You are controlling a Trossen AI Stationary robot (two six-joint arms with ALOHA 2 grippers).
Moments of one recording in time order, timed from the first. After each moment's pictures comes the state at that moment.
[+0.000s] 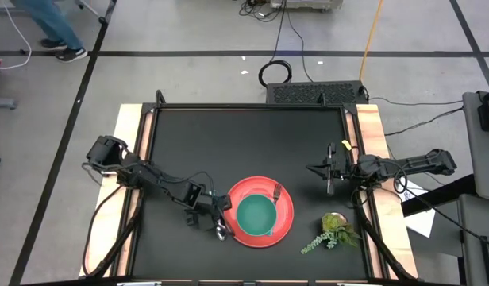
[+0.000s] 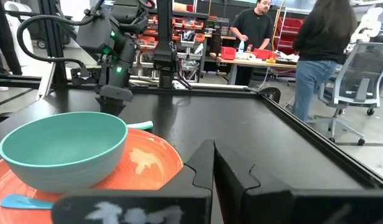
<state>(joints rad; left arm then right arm) -0.35 1.70 0.86 -0.26 0.09 0.91 0.14 0.17 0.02 0.13 0.26 -0.07</state>
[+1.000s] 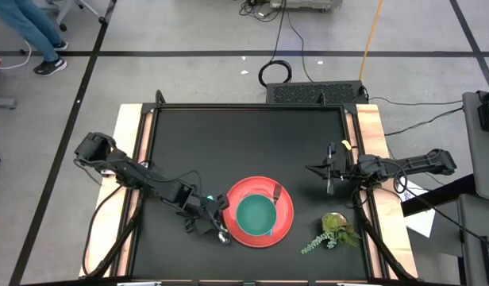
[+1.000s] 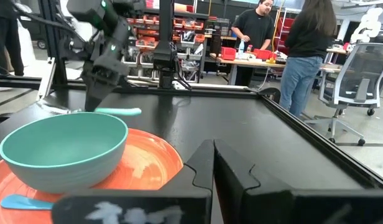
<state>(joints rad) -0.41 1.57 0.87 -0.23 0.05 0.71 0.14 0.17 0.02 0.13 0.26 -0.07</state>
